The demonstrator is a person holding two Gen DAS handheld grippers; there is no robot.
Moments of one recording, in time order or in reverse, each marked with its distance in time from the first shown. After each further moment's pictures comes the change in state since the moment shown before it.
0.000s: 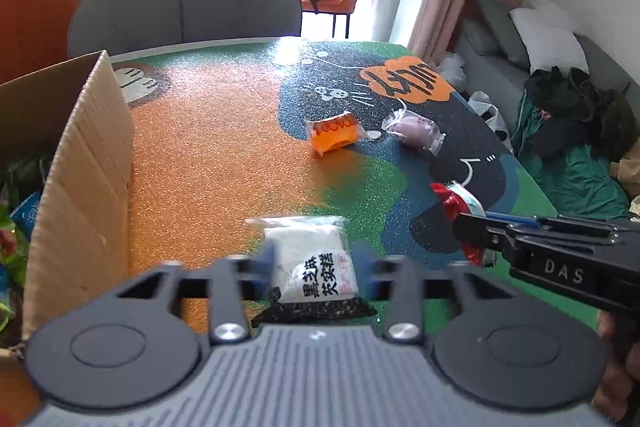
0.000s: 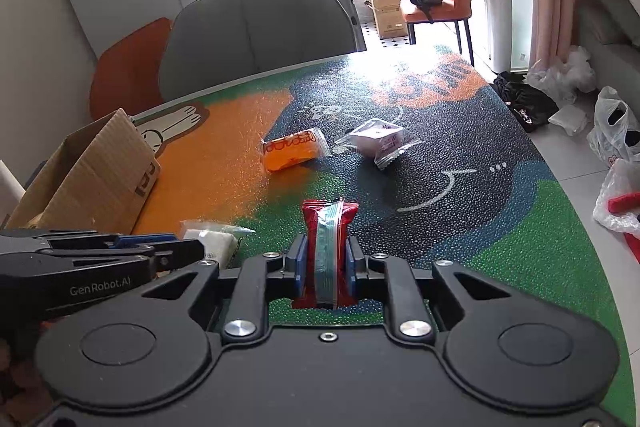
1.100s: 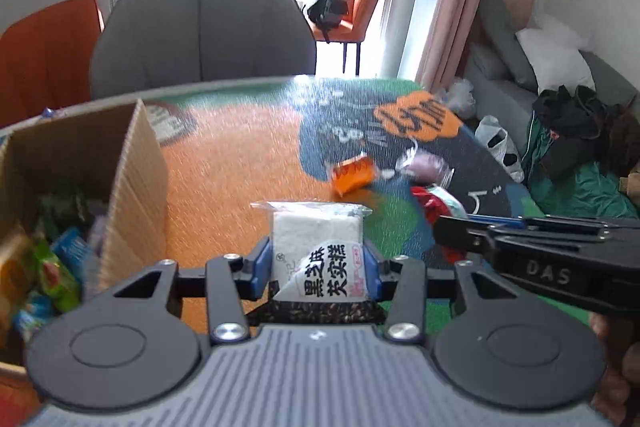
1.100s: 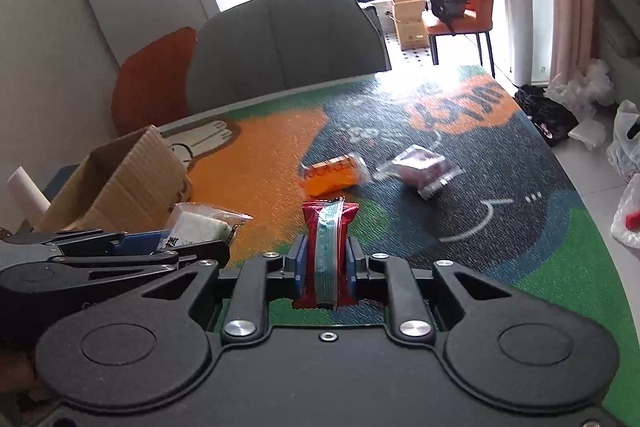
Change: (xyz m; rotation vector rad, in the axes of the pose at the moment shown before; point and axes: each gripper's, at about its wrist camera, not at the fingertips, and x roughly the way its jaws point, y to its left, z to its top) left arm -0.035 0.010 0.013 0.011 -0.088 0.032; right arm -0.003 0.028 0.018 -0.026 -0.038 0.063
